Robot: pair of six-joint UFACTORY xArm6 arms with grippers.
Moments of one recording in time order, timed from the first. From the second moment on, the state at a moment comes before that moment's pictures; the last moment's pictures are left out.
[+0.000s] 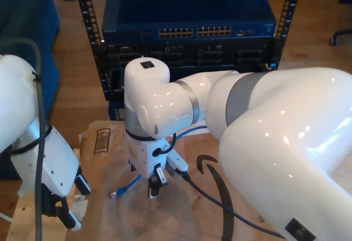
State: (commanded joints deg) left arm 10.3 -23.7 -41.2 -16.5 88.5 -82.5; right arm 41.5 18.2 -70.9 12.7 55.8 91.1
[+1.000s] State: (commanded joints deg) left arm 10.3 -23.6 -41.5 -16.6 88.6 -82.5; right arm 40.6 20.5 -73.1 12.6 53.5 93.0
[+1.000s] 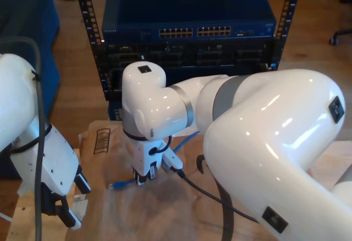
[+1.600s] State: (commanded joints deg) left arm 9.6 -16.7 -51.7 -36.4 85.9 -82.0; right arm 20.0 -24.1 -46.1 23.0 66.4 97.2
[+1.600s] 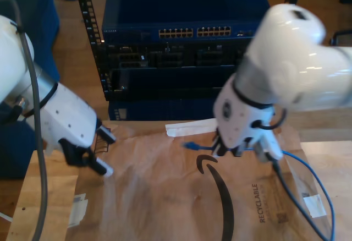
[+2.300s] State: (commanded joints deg) left arm 3.0 -15.6 -55.5 -55.2 92.9 -75.1; right arm 4.7 -29.1 -45.4 46.3 81.2 88.1
